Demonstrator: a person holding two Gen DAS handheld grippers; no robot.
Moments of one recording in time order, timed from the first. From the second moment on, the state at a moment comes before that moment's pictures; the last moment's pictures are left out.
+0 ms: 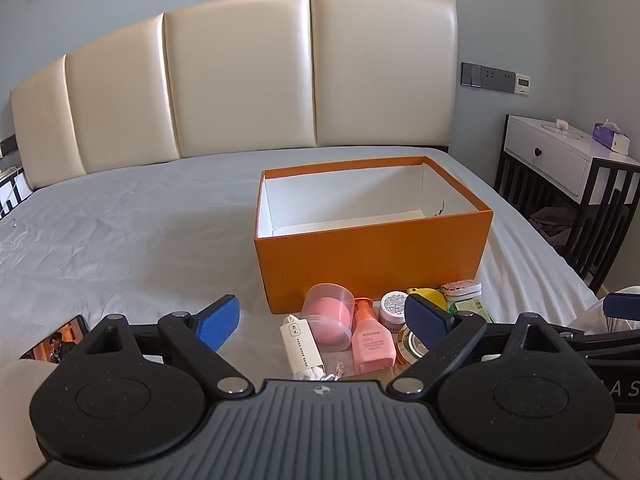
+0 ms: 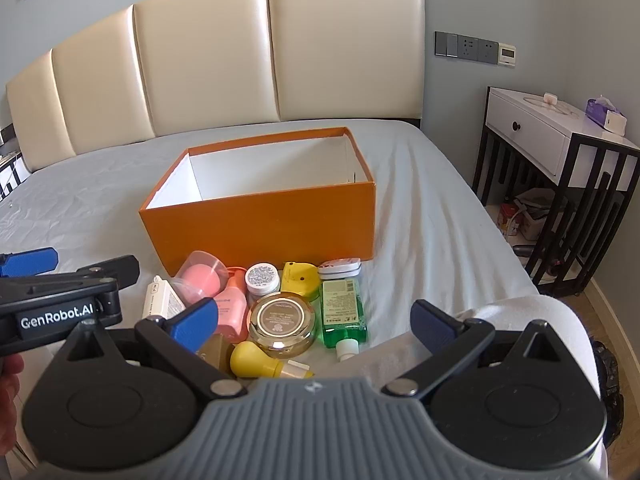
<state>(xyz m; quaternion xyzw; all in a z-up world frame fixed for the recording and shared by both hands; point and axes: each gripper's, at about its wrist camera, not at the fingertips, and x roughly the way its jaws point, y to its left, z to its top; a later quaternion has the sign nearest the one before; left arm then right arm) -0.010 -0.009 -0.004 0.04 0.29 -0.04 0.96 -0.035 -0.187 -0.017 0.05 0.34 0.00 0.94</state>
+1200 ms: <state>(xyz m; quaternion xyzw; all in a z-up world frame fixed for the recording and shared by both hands) 0.105 0.043 -0.083 -0.10 0.52 -0.05 0.85 0.075 -0.135 -0.079 0.02 0.44 0.11 0.89</state>
